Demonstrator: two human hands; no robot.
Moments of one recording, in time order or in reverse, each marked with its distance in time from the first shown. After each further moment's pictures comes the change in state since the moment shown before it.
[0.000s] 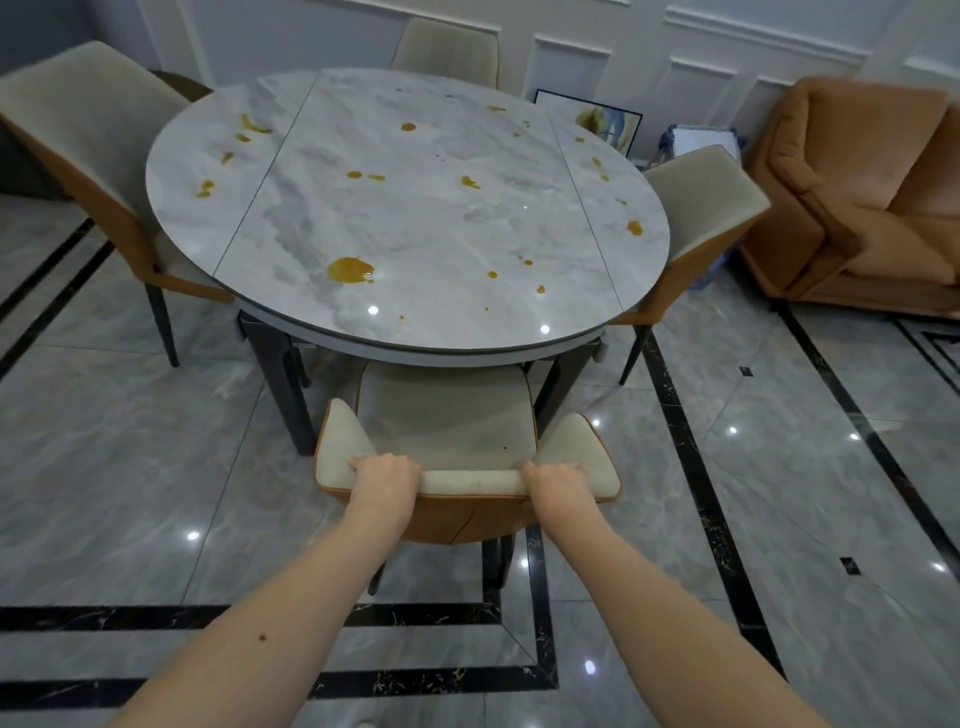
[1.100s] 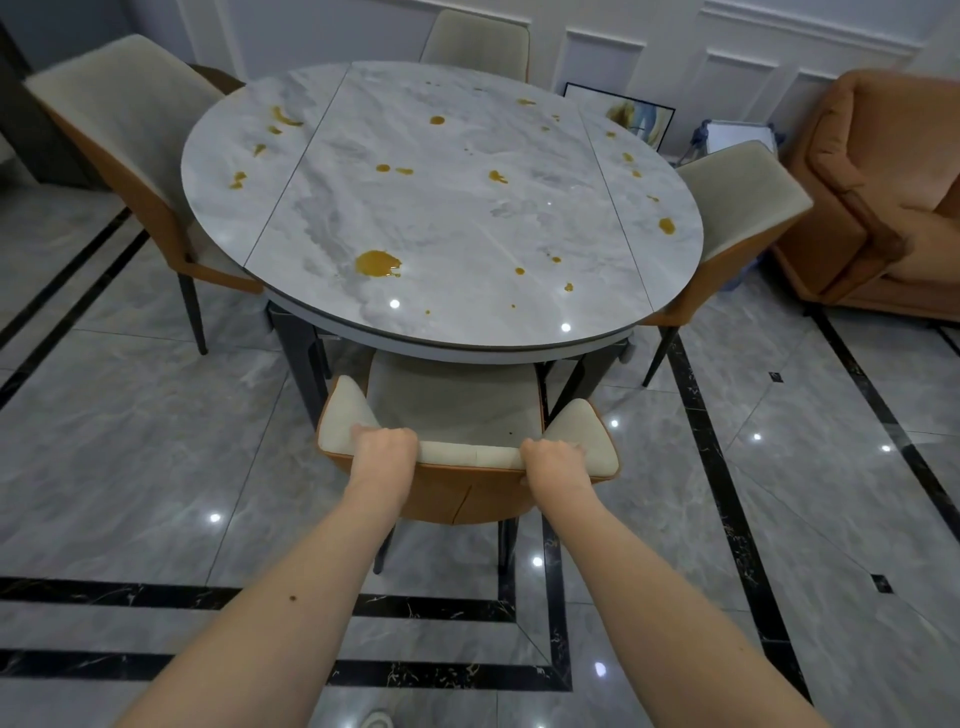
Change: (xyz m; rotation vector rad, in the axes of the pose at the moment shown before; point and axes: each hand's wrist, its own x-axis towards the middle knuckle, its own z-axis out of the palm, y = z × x) left_hand 0.023 -0.031 0.014 -0.059 0.082 -0.133; right_hand 0.032 -0.030 -0.018 0.026 0.034 0.035
